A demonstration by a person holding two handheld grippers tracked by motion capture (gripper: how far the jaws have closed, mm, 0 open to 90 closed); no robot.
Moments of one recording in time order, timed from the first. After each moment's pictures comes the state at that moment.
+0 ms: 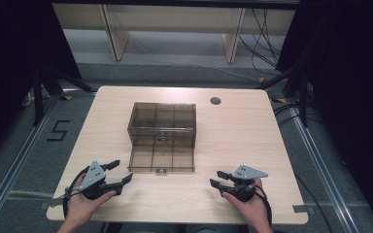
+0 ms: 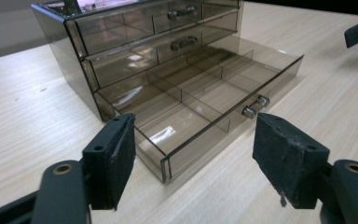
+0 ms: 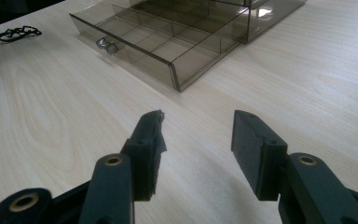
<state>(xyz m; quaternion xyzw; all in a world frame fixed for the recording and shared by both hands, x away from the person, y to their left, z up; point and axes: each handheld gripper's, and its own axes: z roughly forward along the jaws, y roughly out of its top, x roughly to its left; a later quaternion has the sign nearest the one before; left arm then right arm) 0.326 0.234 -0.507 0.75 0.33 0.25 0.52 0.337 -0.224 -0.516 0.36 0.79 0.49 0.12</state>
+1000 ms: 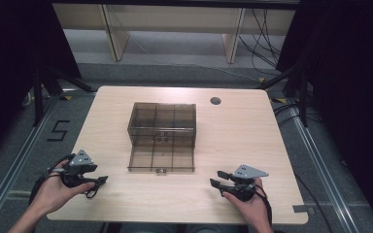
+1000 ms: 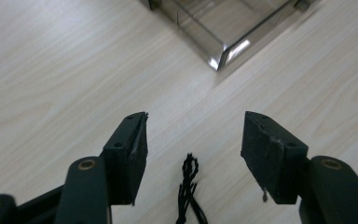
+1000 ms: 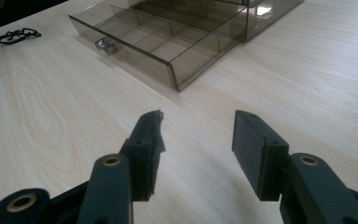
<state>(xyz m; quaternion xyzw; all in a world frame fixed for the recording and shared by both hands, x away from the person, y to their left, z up) 0.339 0.279 -0.453 0.86 0.39 0.15 0.28 0.336 -0.223 -0.516 0.37 0.78 0.50 0.10</state>
